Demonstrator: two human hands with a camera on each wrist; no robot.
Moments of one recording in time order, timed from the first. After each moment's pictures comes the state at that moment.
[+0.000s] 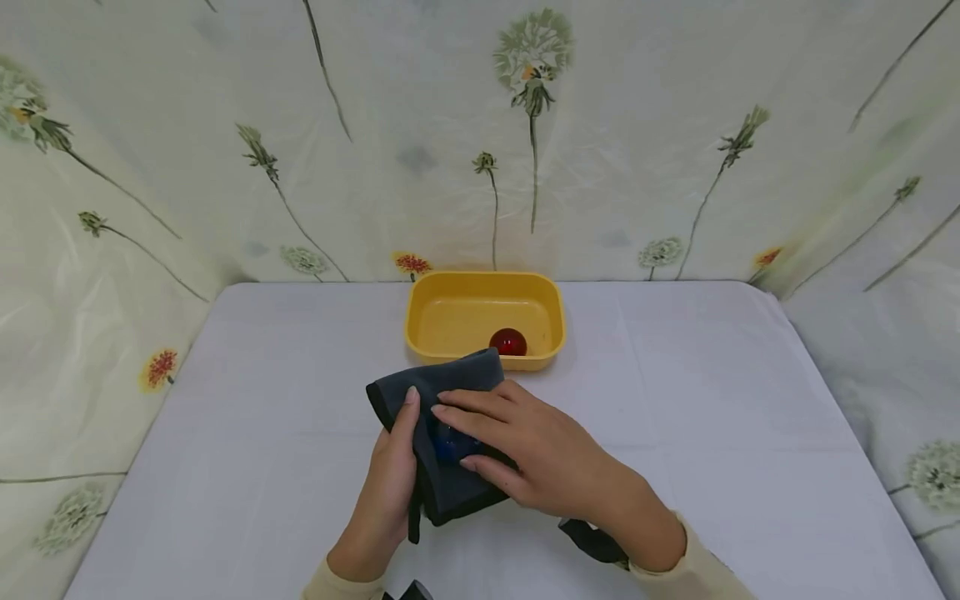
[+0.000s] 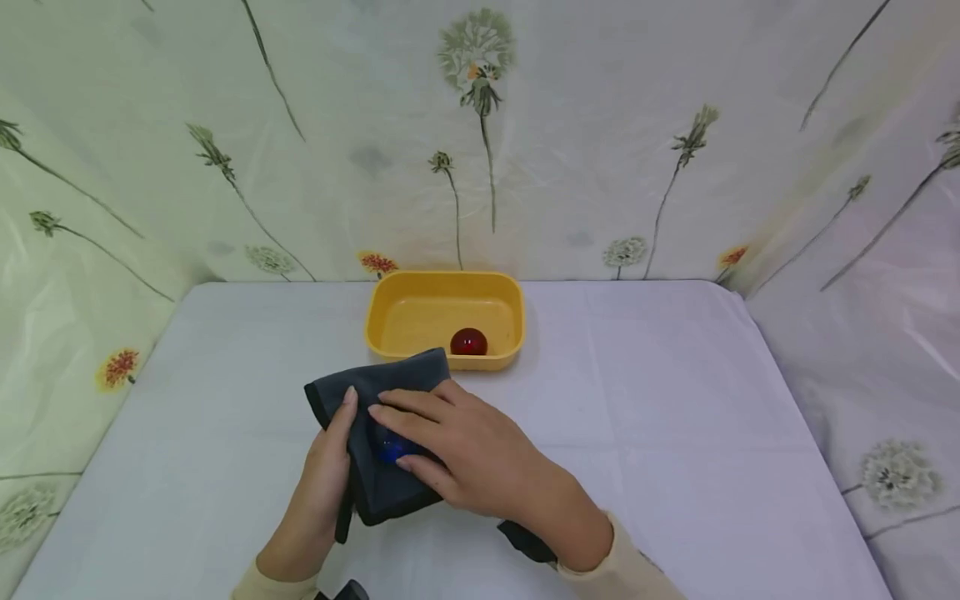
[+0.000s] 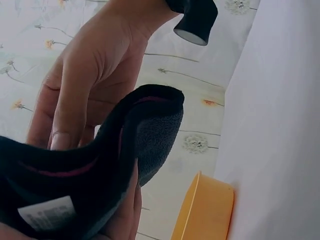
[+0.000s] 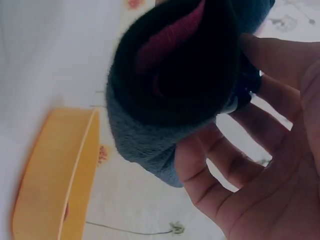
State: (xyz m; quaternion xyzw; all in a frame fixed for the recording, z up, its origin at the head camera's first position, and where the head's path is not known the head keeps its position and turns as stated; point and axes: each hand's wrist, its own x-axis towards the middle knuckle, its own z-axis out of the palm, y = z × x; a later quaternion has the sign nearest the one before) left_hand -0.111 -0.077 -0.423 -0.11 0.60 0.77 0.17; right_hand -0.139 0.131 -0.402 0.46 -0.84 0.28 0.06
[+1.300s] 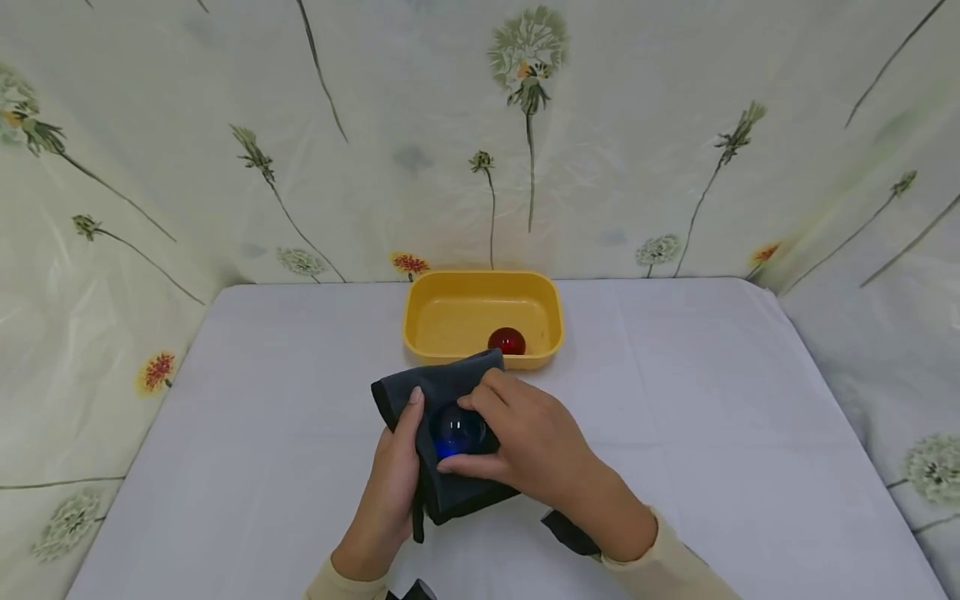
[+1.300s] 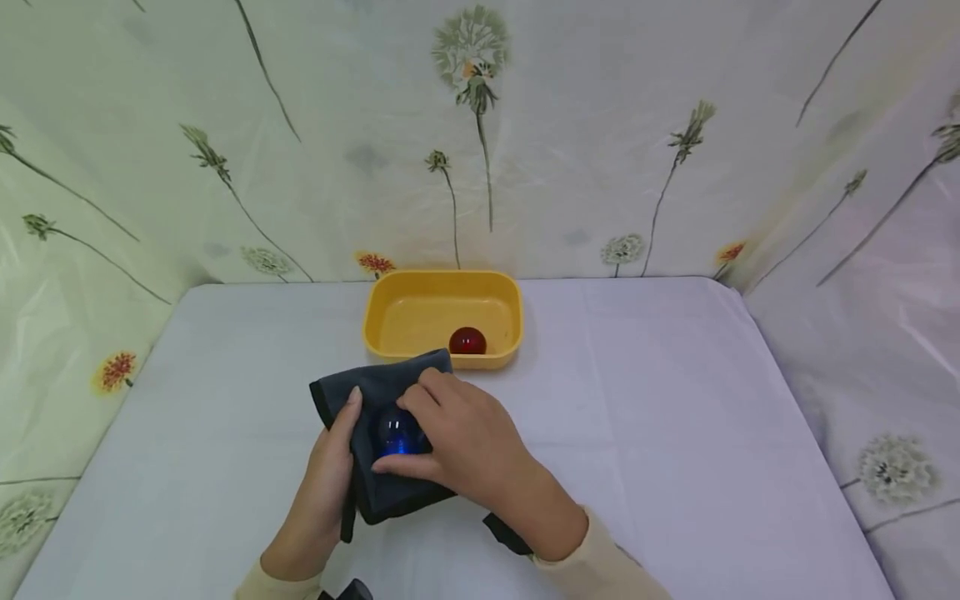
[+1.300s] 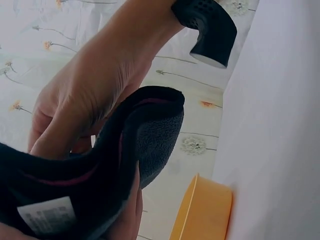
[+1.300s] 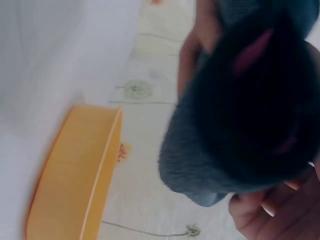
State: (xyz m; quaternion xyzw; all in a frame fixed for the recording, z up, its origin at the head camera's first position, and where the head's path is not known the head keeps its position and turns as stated) left_hand -0.112 -0.074 -0.423 -0.10 0.59 0.79 0.17; right_hand -0.145 0.117 -0.415 0.39 -0.86 0.25 0.19
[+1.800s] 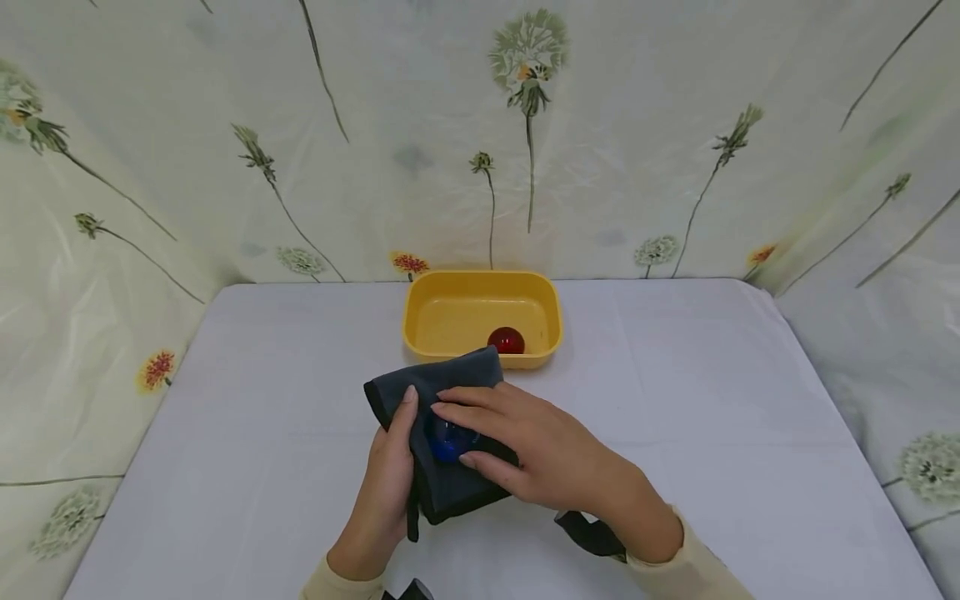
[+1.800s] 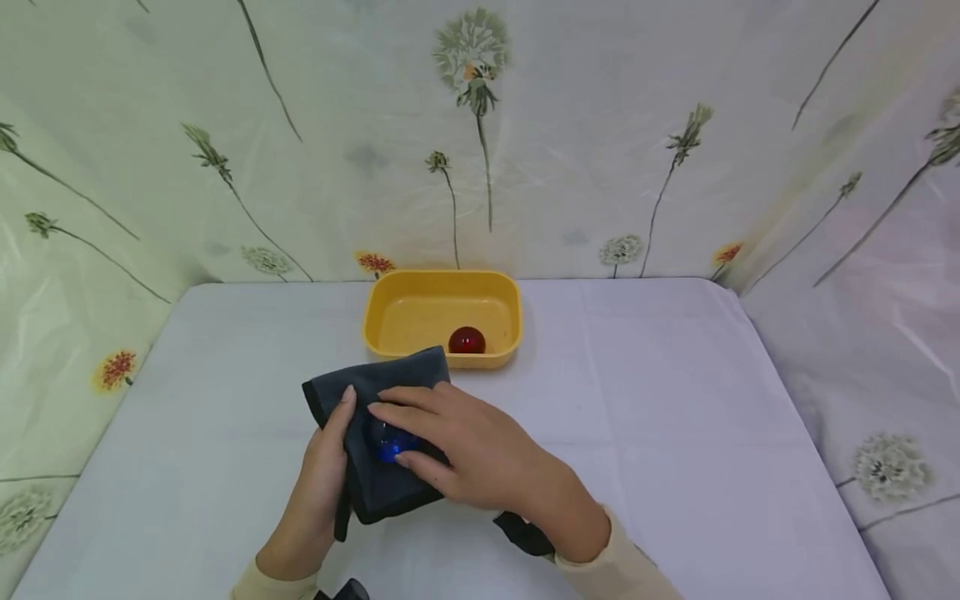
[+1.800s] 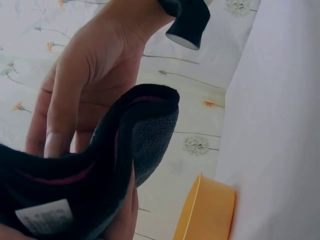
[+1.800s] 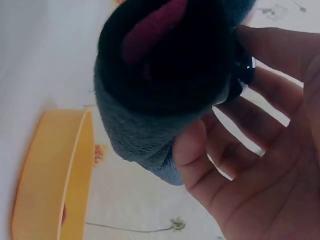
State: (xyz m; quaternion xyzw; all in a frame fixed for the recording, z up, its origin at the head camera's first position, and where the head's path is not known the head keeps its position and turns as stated) left_hand -0.110 -0.077 -0.421 -0.11 0.59 0.79 0.16; right_hand -0.139 0.130 -0.397 0.45 -0.83 0.32 0.02
